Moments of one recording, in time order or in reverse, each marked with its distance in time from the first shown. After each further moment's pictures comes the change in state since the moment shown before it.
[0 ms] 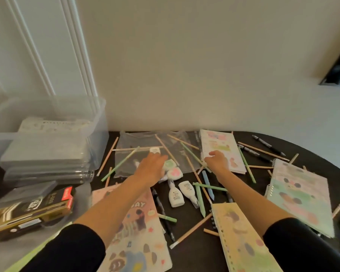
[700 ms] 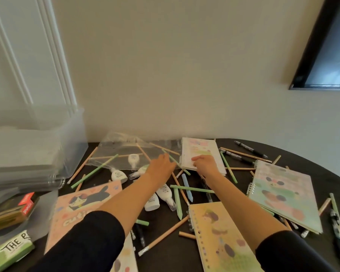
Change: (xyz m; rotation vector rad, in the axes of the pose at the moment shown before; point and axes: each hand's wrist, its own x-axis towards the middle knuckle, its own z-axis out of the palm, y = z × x) left_hand 0.043 0.080 0.038 0.502 0.168 0.136; right_hand 0.010 0.037 -0.017 0.282 -0.004 -0.050
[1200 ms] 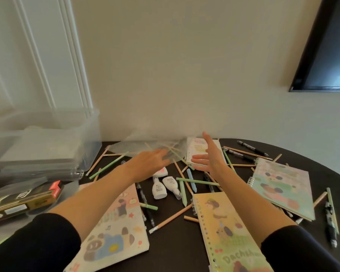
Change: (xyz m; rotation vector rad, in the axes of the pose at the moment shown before) left_hand -0.069 -0.047 -0.039 0.119 0.174 0.313; right_hand -0.042 -0.028 -0.021 0.461 -0.118 0.105
